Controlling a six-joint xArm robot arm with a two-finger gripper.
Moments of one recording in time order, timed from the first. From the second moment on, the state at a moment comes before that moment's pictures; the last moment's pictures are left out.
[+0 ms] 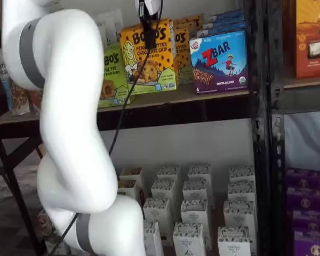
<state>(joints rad) -0.13 -0.25 -1.68 0.08 1.93 -1.67</state>
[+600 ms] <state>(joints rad) -0.17 -0.41 -1.58 0.07 2.01 -1.71</state>
